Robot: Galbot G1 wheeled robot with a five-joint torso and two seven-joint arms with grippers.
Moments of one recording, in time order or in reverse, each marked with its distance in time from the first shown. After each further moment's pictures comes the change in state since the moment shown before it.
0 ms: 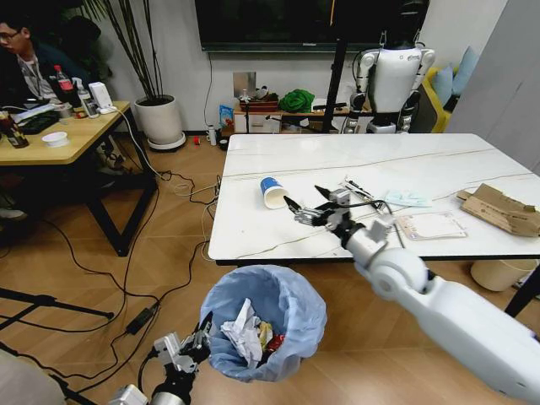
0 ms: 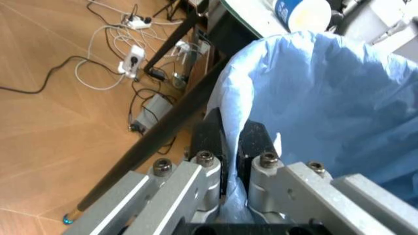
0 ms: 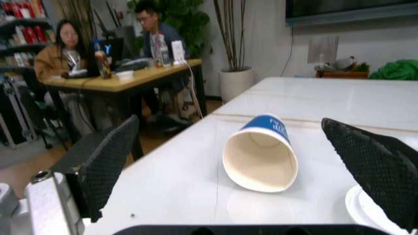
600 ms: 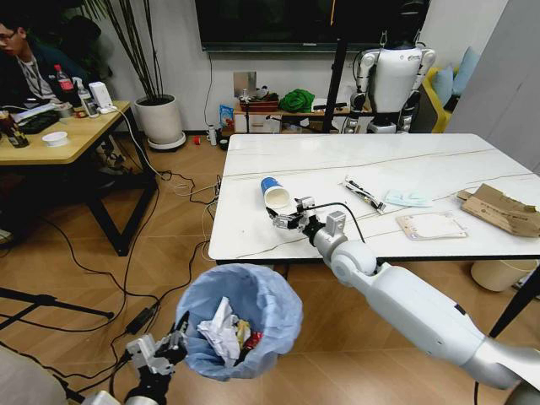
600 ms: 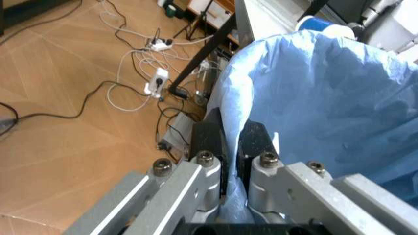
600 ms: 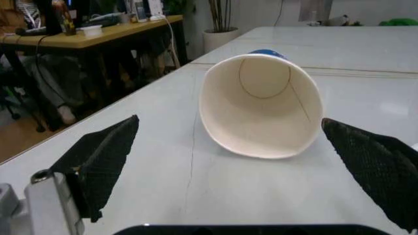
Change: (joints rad) left arm 0.049 0.031 -0.132 -0.032 -0.024 -0.008 0.006; right arm 0.145 0.182 -0.130 -0.286 -0.053 -0.063 0.032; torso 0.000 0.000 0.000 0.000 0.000
